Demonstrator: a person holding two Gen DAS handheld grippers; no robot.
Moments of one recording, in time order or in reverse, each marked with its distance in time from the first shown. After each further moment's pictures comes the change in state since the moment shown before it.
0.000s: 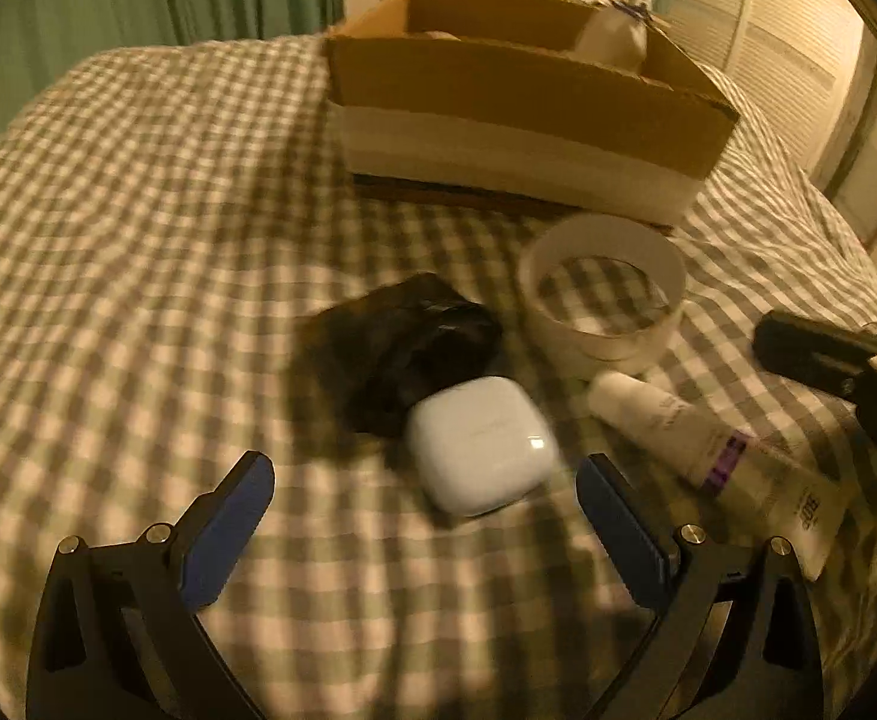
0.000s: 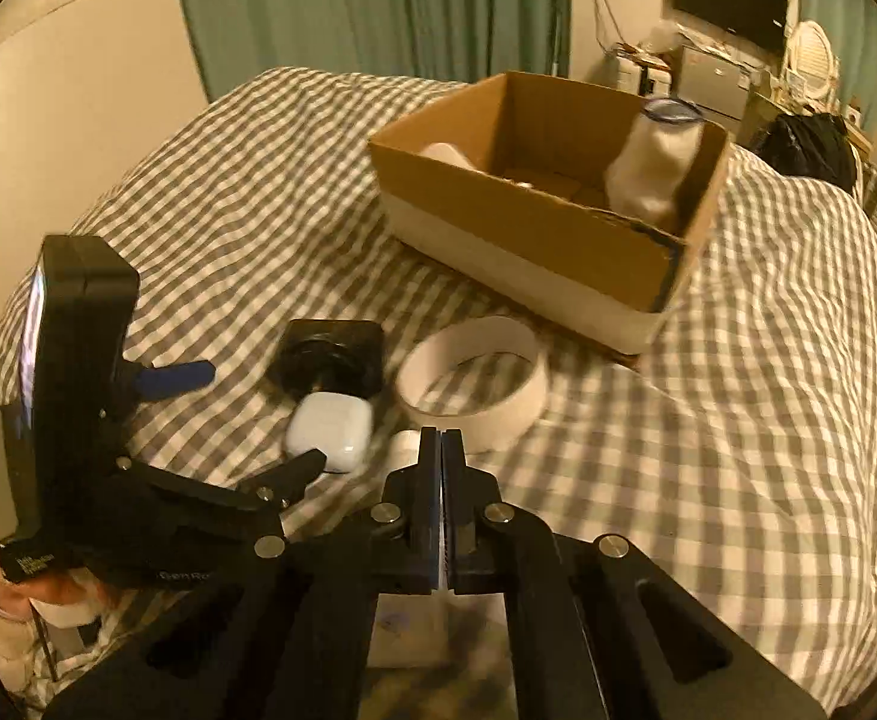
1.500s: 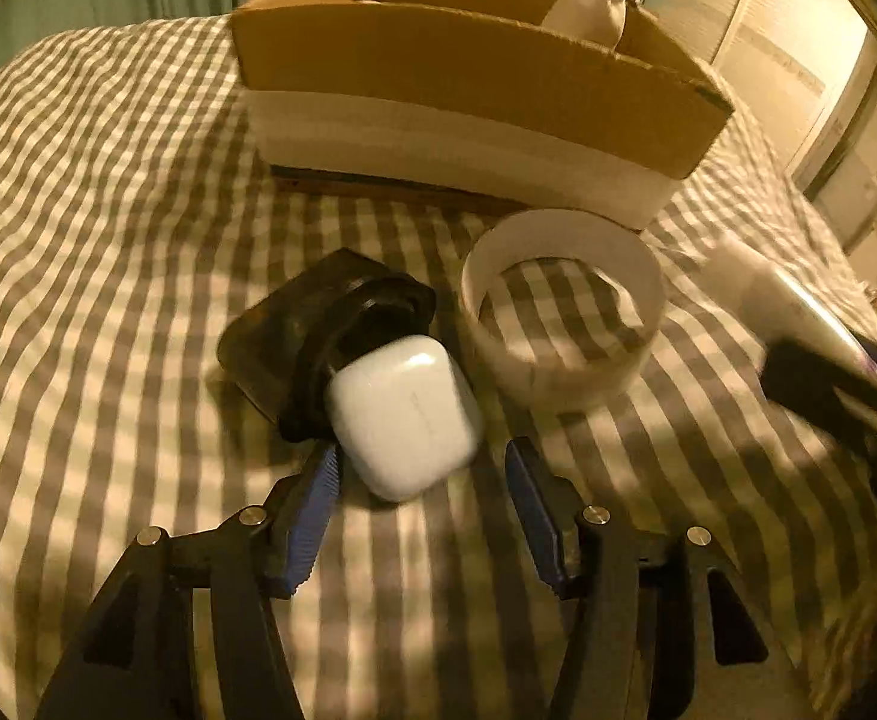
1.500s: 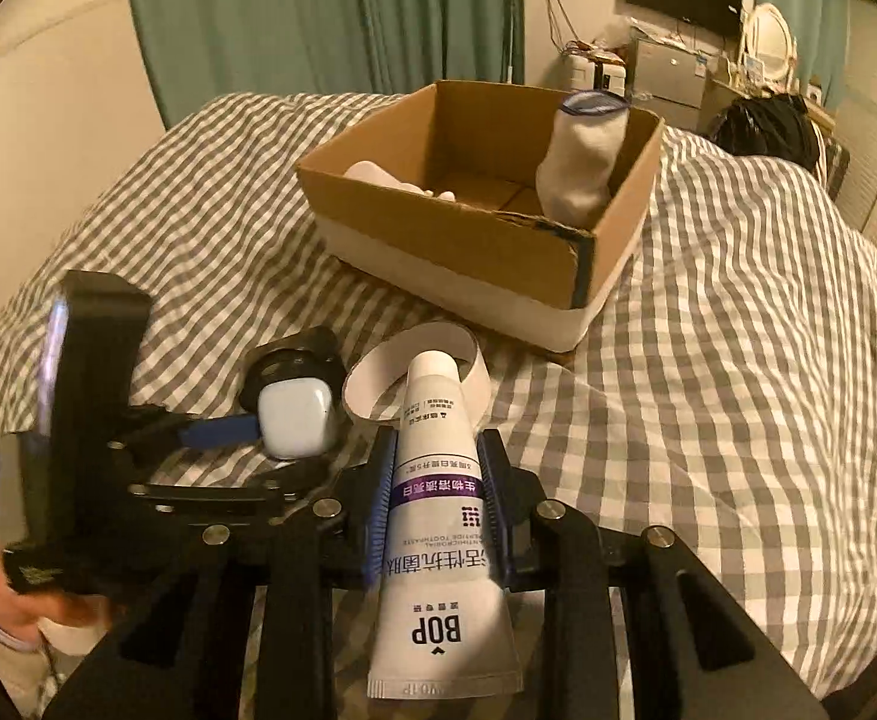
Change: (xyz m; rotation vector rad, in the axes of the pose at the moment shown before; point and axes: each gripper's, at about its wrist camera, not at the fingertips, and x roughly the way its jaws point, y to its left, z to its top) left arm 0.025 -0.029 0.024 -0.020 0.051 -0.066; right arm -0.015 -0.027 -0.002 0.077 -0.036 -0.054
